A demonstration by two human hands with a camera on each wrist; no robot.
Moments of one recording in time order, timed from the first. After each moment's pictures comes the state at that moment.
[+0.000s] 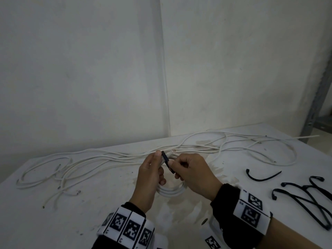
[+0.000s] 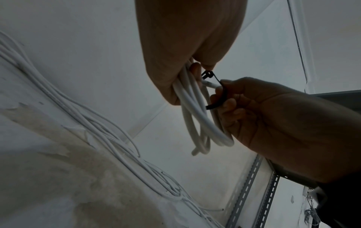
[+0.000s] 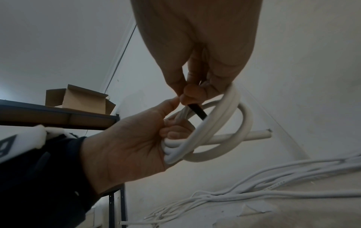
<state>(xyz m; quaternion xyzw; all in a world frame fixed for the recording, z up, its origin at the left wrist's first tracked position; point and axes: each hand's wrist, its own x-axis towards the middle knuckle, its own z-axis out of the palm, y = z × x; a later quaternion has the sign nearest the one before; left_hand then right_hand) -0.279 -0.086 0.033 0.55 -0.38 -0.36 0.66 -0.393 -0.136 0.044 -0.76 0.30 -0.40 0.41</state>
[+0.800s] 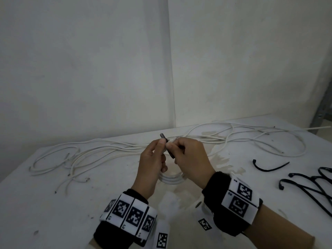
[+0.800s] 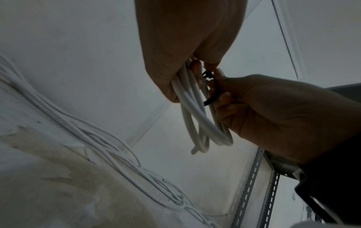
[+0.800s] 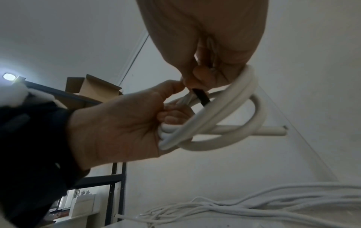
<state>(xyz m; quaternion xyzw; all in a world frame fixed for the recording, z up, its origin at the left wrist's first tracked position) -0.274 -0.072 0.045 0.56 -0.41 -0.32 0.65 -0.369 -0.123 0.052 -0.76 0.29 -0.47 0.36</state>
